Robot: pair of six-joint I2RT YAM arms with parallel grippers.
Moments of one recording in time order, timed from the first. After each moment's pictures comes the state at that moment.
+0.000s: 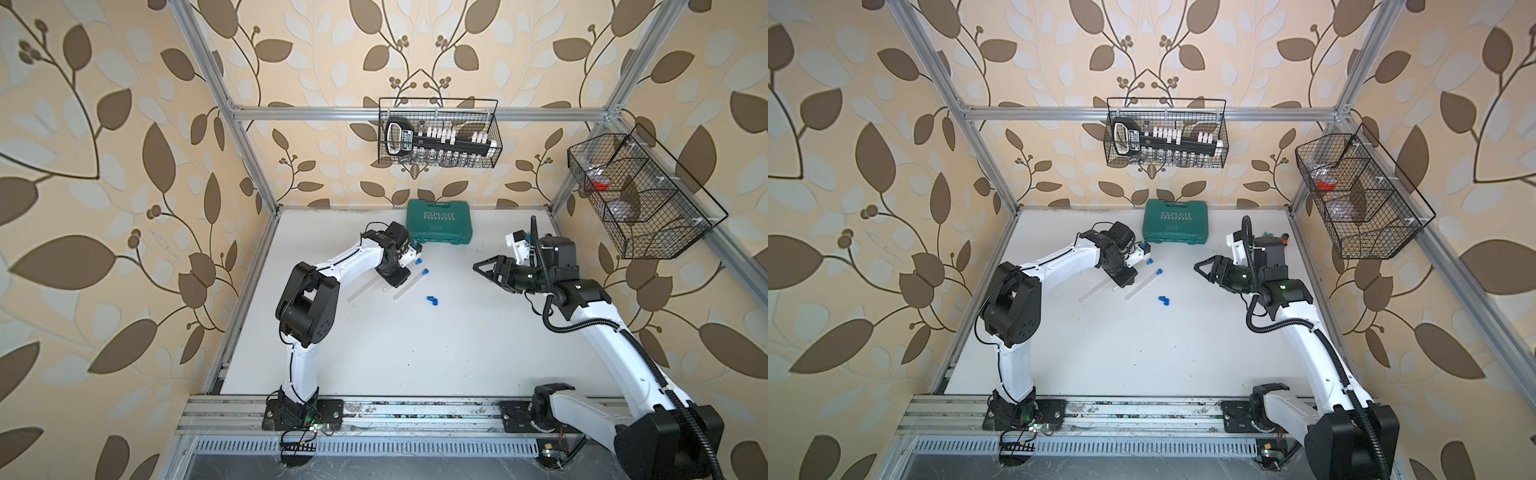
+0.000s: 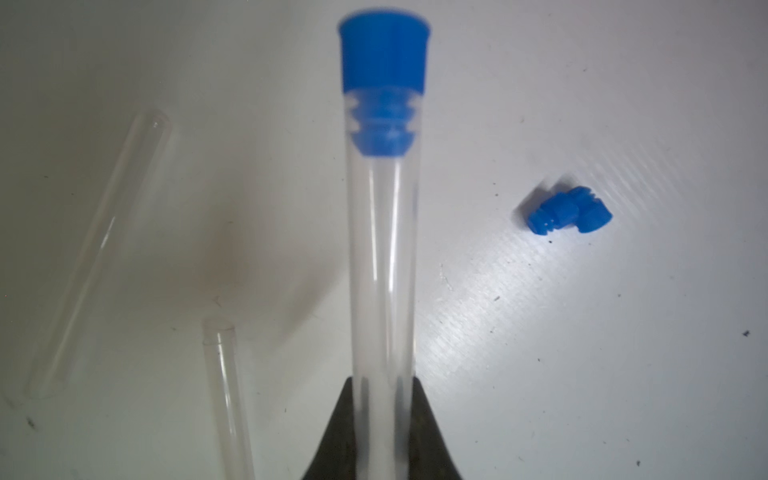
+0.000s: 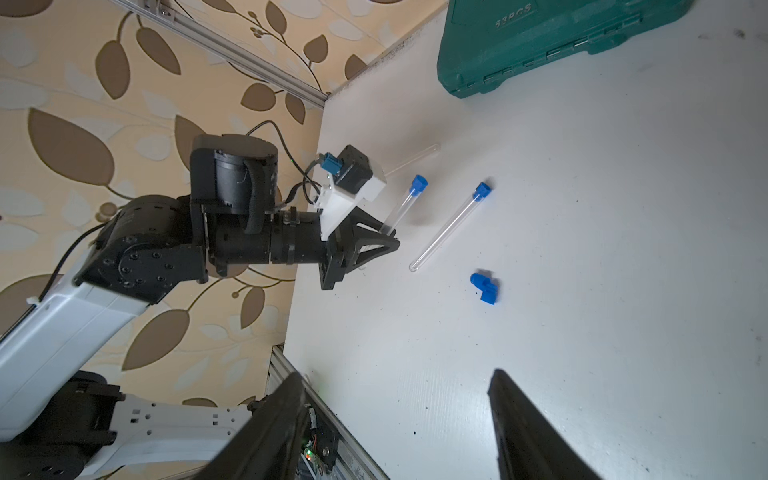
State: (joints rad) left arm -0.51 1.99 1.59 -0.87 0.15 0.26; right arm 0.09 1.10 0.94 -0.51 -0.65 0.58
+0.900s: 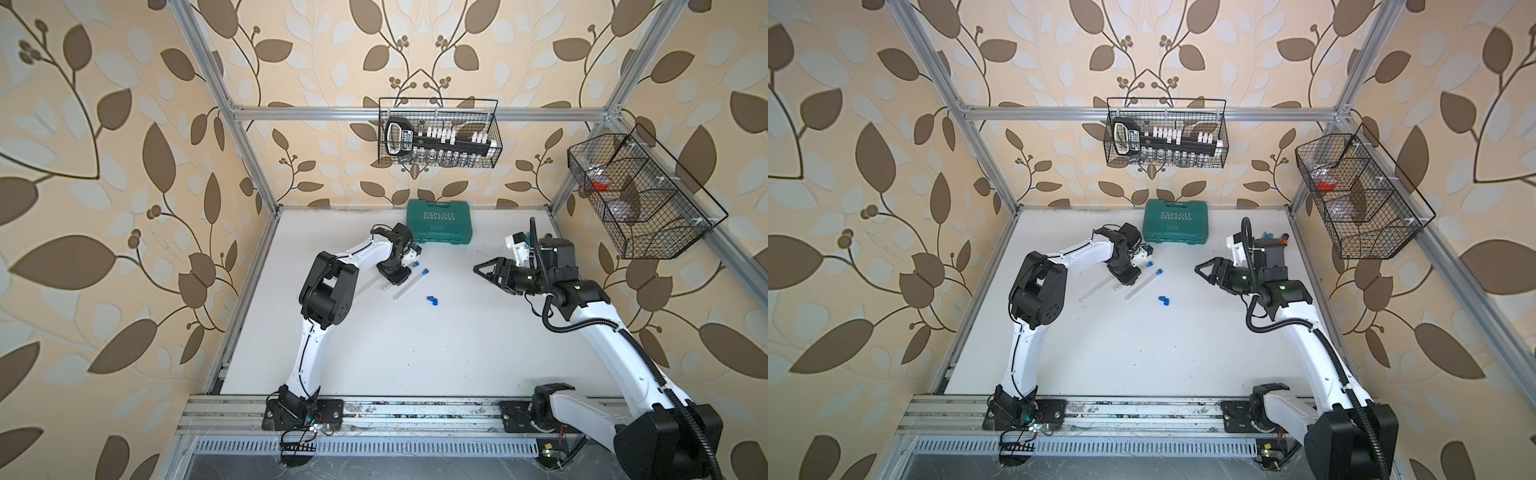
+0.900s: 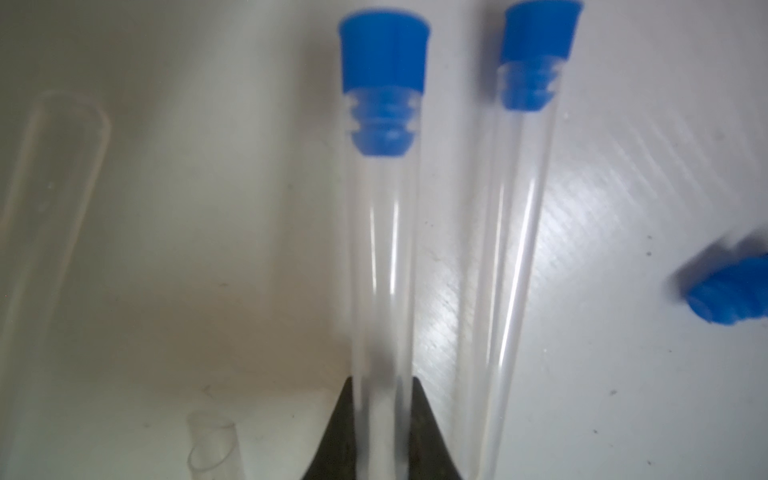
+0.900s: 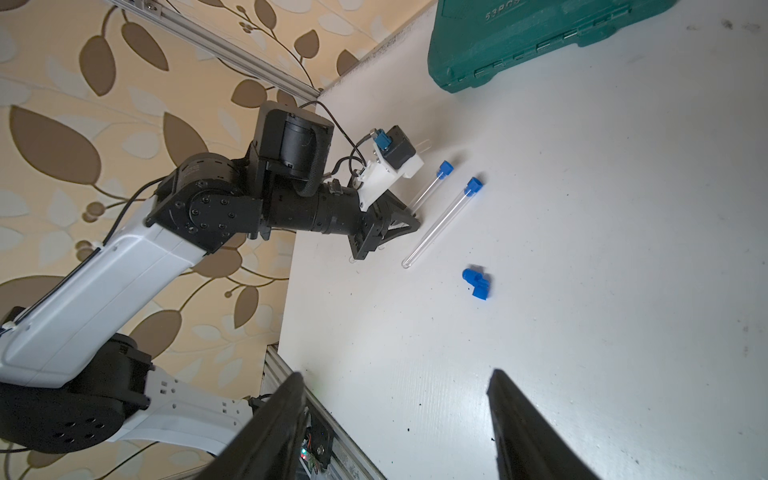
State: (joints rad) left arm -0.50 2.22 1.75 -0.91 0.11 0.26; right arm 0.08 1.10 0.93 -0.52 -0.65 0.57
